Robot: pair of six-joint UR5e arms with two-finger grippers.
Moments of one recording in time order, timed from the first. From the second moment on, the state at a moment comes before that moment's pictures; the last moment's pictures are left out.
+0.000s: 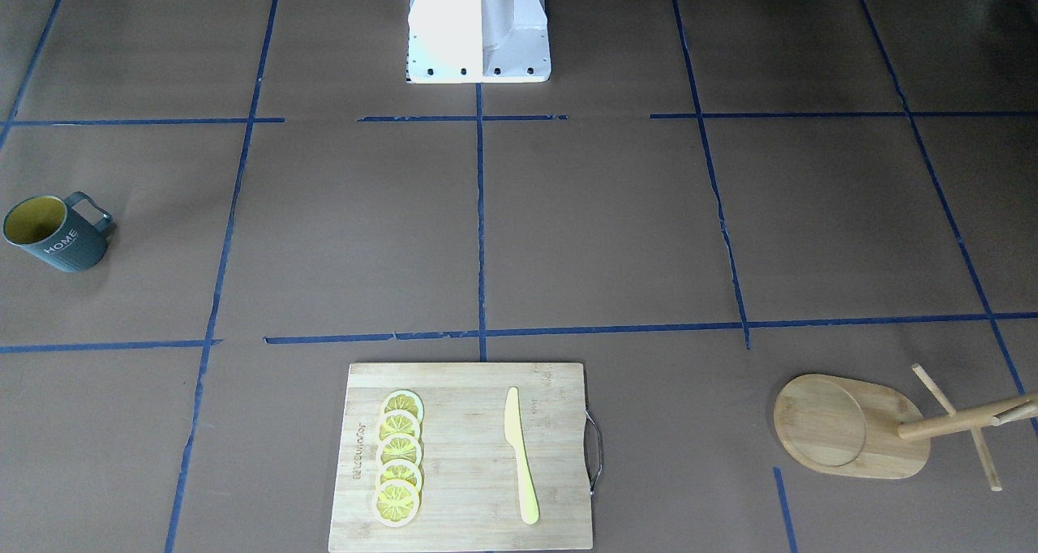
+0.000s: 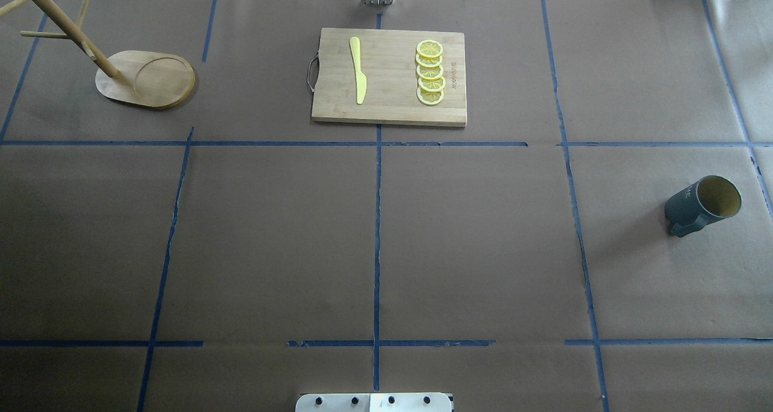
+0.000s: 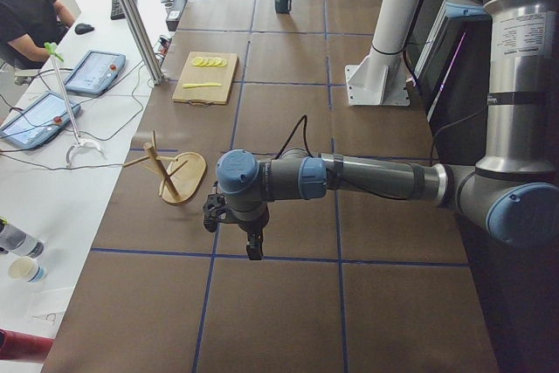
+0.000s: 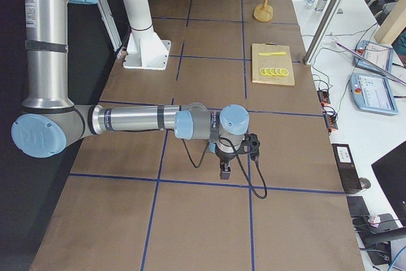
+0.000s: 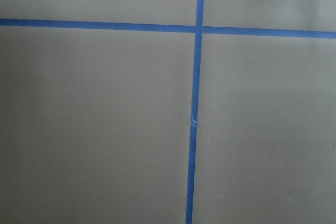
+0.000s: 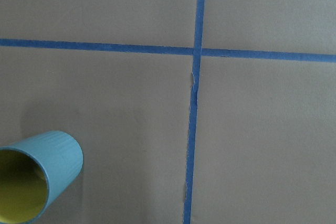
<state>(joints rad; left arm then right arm) -1.57 -1.50 -1.74 -1.39 -2.36 0.02 1.52 -1.63 1.71 -1.64 2.35 0.00</state>
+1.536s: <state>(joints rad) -1.57 -1.51 -1.75 -1.40 -2.35 0.02 1.45 -1.63 1.70 -1.58 2.35 -0.01</state>
